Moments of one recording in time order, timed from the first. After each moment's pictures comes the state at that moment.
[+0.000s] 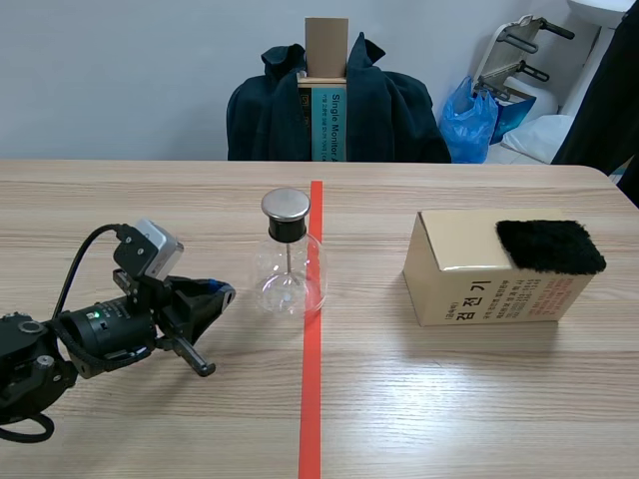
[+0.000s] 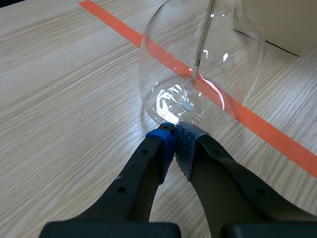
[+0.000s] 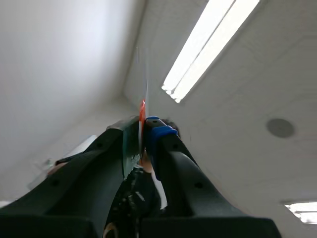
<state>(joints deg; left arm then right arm) -7.5 -26.5 31.8 55.1 -12.3 -26.3 -25.2 -6.6 27.6 12.0 108.8 -37.9 -34.8 21.5</state>
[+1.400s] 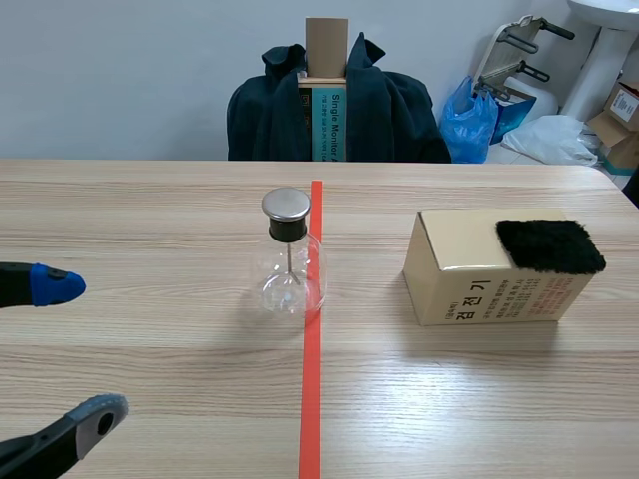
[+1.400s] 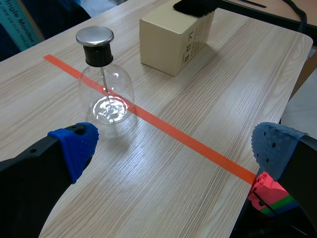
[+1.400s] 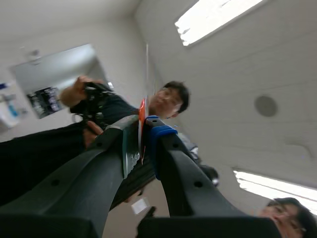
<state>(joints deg) 53.2 -57.2 -4.6 112.4 -23.5 -28.0 -26.1 -18.1 8.0 29.4 102.1 -59.0 -33.1 25.9</state>
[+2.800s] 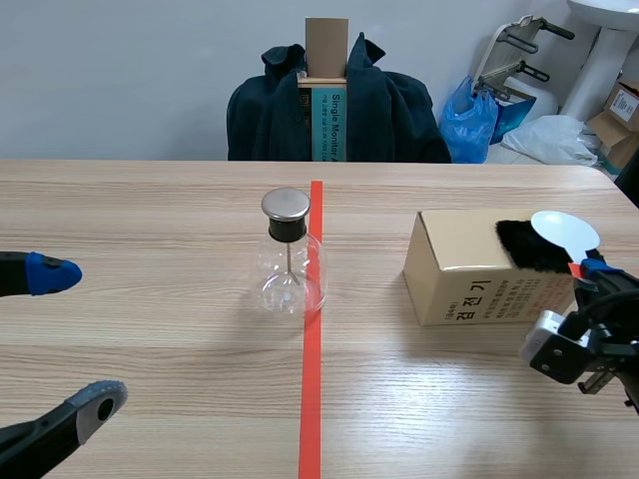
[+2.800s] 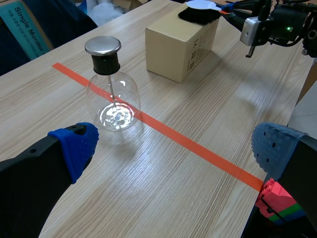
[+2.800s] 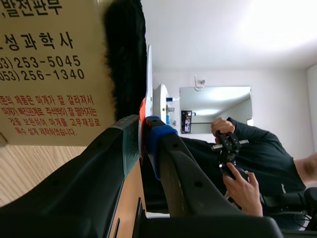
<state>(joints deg) 52.9 -57.1 -4.6 112.3 -23.1 -26.8 -27.8 -11.5 7.3 24.3 63.6 -75.4 -30.3 37.0</state>
